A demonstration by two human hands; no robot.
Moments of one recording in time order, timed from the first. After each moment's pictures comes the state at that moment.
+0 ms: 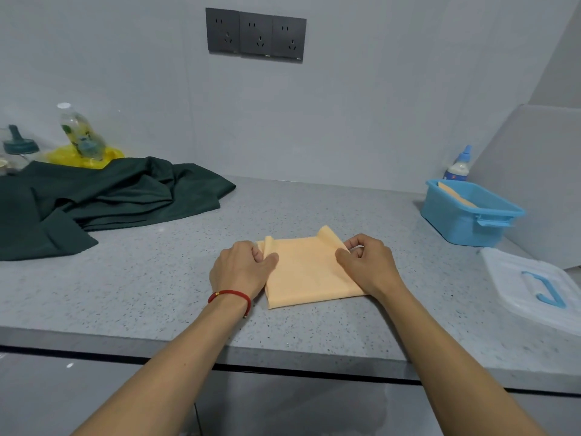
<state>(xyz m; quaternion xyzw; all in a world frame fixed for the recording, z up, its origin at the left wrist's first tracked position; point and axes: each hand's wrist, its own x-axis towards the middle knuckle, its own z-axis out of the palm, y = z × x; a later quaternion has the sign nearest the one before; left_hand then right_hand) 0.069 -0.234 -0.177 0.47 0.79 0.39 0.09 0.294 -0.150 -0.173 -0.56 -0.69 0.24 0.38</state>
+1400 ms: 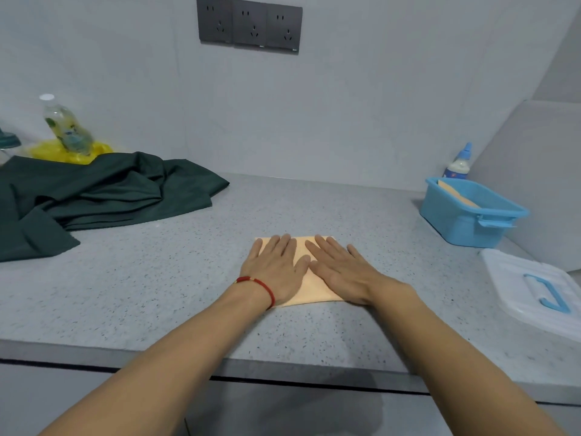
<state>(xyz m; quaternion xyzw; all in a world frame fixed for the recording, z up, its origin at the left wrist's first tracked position) 0.109 -0.201 -0.169 0.70 0.70 0.09 0.05 0.281 -0.136 -0.178 -0.45 -0.88 0.12 -0.02</state>
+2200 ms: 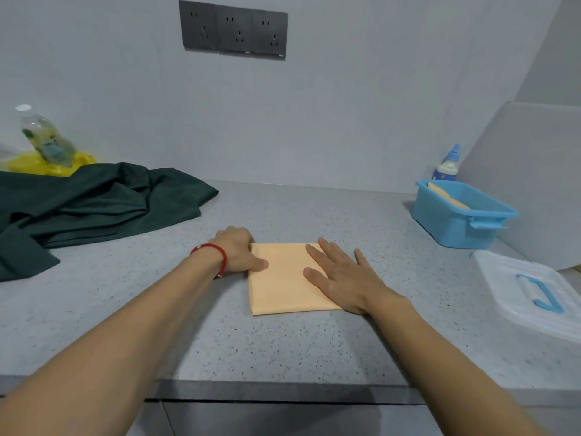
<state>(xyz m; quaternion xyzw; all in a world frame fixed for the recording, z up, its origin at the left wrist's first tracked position) 0.039 -0.166 -0.133 0.64 0.75 0.10 0.17 0.290 -0.129 -0.188 -0.49 -0.87 0.09 0.02</state>
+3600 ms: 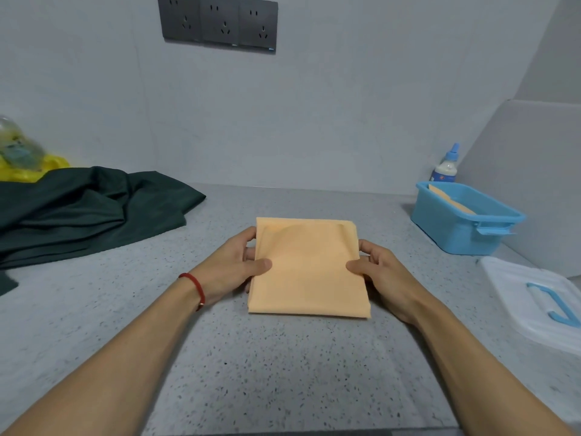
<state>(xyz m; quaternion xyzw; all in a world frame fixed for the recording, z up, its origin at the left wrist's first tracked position) 0.038 -0.154 -0.162 0.60 0.47 0.43 0.48 0.332 -0.113 -0.165 -0.39 -0.64 0.54 0.38</state>
